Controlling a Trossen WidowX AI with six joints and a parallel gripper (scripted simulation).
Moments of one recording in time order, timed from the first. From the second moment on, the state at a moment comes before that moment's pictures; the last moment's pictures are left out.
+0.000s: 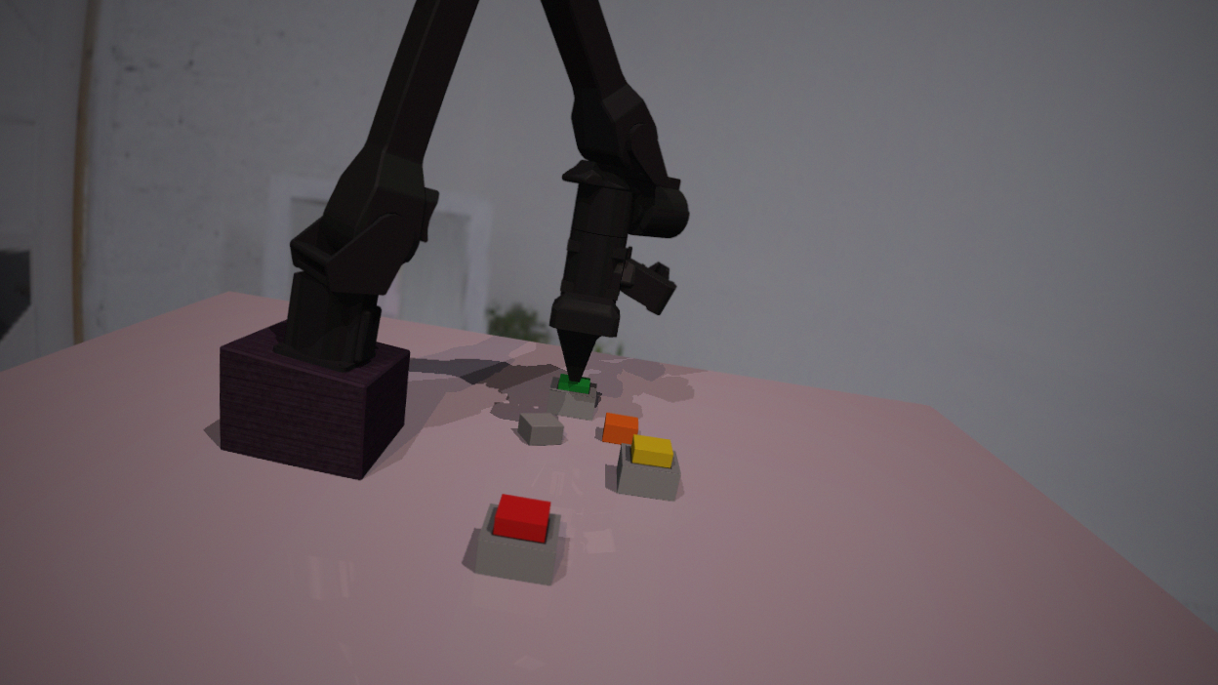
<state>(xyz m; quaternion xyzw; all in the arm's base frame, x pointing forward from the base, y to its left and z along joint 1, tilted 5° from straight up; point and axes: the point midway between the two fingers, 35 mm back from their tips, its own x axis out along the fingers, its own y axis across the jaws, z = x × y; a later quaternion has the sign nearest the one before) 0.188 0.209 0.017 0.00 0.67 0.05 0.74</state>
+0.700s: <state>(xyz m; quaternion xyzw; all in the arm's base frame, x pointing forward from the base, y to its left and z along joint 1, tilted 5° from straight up) 0.212 0.215 0.097 0.00 0.67 0.05 0.74</state>
